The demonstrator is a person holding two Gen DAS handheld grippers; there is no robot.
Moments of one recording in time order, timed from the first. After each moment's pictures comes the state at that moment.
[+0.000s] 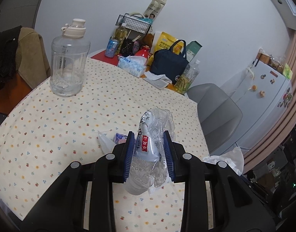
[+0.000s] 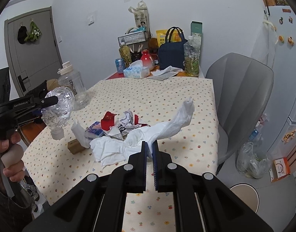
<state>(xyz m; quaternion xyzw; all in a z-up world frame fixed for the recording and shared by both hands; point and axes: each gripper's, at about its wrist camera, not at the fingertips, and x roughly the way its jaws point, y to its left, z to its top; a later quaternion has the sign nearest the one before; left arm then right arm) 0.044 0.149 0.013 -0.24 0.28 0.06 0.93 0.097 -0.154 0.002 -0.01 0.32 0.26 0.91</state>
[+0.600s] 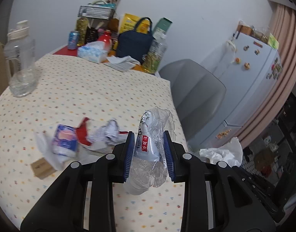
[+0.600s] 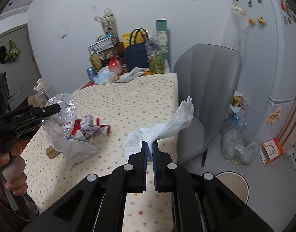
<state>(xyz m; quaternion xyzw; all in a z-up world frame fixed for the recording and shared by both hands) 0.108 0.027 0.002 -0.18 0.32 -0.03 0.93 0.112 -0.252 -0.011 0.04 0.33 0.18 0.93</state>
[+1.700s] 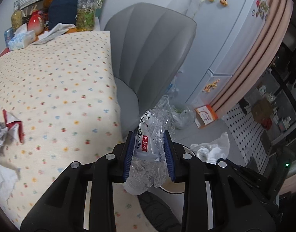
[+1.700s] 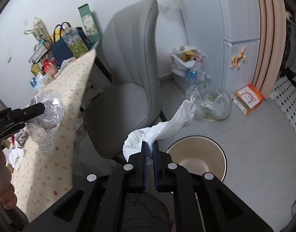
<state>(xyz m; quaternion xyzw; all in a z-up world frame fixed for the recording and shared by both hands) 0.220 -0.184 -0.073 -0.08 0.44 -0.12 0.89 0.174 -0.433 -0.144 0.15 0.44 0.04 0.89</state>
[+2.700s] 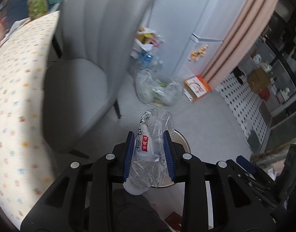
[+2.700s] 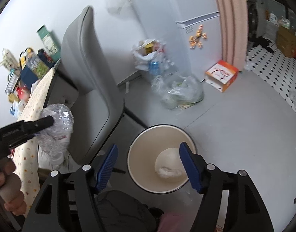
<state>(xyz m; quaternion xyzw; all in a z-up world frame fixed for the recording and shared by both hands) 0.250 -0.313 -0.137 -0.02 0.51 -0.18 0.84 0.134 -0.550 -0.189 0.23 0.44 -0.06 0.87</state>
